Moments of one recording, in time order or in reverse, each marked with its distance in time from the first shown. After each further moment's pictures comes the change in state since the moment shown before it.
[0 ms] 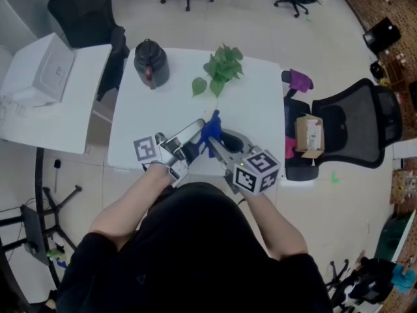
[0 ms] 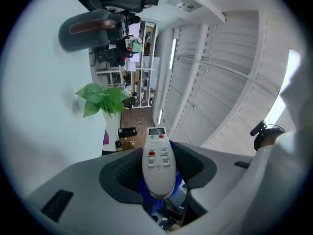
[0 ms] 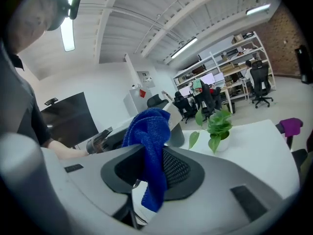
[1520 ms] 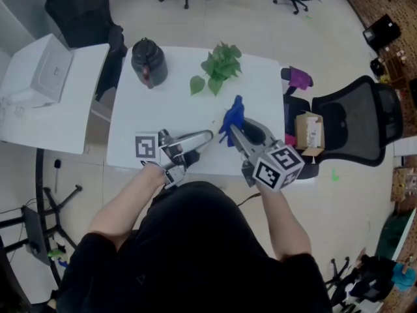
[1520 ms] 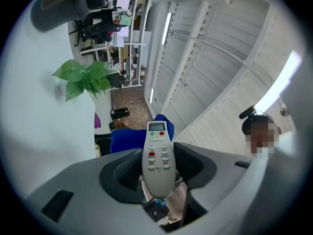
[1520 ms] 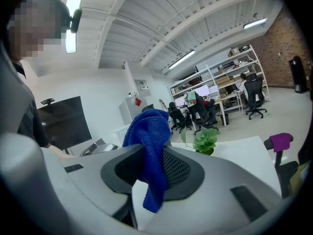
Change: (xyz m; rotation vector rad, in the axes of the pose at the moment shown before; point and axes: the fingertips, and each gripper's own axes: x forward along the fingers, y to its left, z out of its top) left arm 0.011 -0.019 -0.039 0.056 0.273 -0.093; right arm -0.038 -0.035 0.045 -0.031 -0.109 -0.049
